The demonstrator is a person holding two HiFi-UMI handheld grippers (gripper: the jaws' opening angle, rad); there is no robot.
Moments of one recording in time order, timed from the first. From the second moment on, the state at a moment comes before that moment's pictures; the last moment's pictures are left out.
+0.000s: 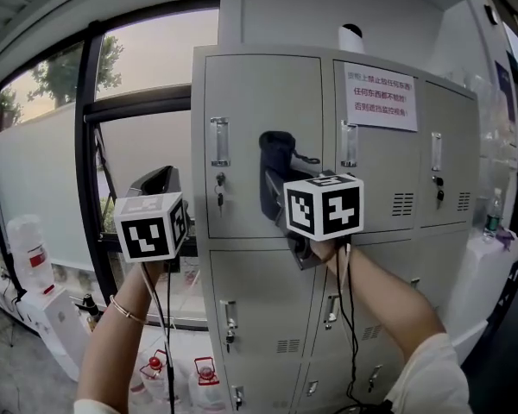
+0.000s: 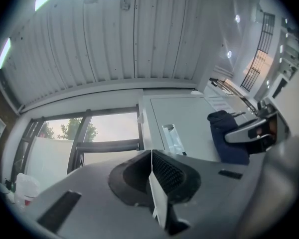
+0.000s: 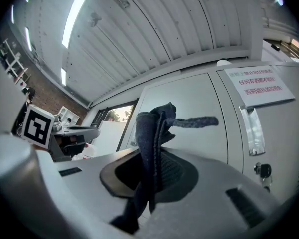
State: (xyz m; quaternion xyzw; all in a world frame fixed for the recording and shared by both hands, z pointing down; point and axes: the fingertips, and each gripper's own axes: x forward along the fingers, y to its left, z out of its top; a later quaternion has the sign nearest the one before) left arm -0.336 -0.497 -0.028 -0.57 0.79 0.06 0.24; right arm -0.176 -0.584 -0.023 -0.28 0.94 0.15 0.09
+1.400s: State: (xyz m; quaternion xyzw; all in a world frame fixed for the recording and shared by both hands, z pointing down) left arm -0.365 -0.507 -0.135 -0.58 0.76 0.10 0.30; right arm -0.299 -0.575 -0.207 -0.28 0.94 0.17 0.12
